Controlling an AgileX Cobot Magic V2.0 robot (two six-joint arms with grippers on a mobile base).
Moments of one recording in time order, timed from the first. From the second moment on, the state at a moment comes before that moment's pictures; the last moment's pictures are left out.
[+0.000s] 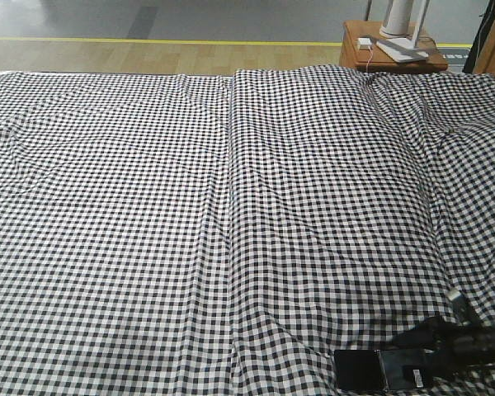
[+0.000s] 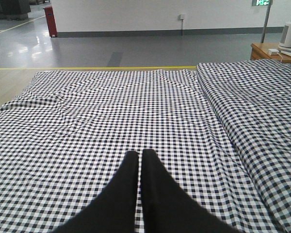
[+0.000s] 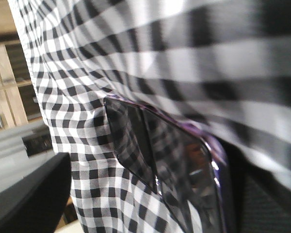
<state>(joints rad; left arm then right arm) 0.06 -0.02 0.03 -0.04 0.20 0.06 -0.58 2.88 -1.50 1.01 1.14 -1.20</state>
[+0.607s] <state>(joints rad) 0.06 -0.02 0.03 -0.04 0.20 0.06 -0.46 2.88 -1.50 1.05 1.14 -1.24</state>
